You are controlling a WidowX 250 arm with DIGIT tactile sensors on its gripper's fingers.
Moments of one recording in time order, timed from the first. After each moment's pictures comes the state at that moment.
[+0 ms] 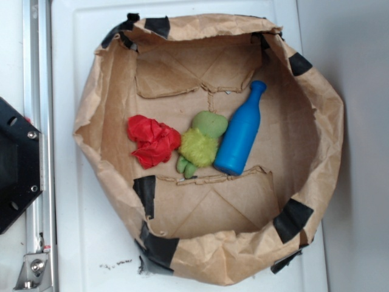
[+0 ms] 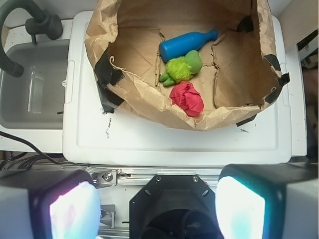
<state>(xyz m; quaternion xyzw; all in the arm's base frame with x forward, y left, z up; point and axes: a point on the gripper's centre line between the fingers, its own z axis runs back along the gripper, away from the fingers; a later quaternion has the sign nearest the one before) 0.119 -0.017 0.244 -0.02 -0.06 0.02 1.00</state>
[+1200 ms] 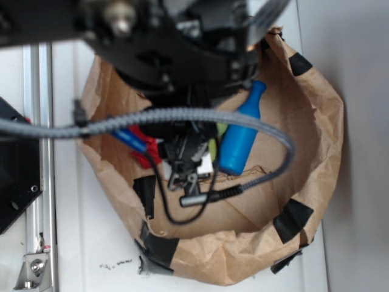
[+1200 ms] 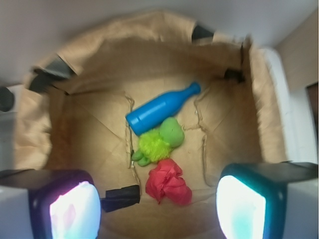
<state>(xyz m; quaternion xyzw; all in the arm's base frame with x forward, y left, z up) 0.237 0.033 0.180 -0.02 -0.07 0.09 0.99</state>
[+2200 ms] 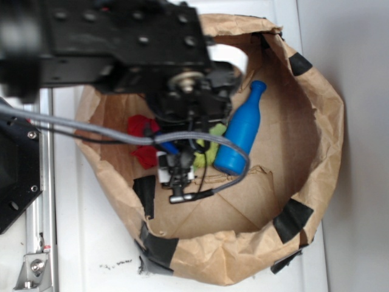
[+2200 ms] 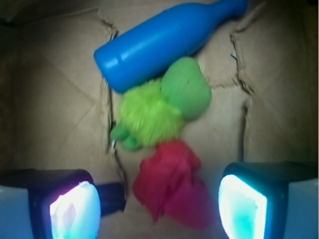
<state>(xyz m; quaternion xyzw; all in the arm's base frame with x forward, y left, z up) 0.233 0.031 0.085 -0.05 0.02 0.07 1.00</state>
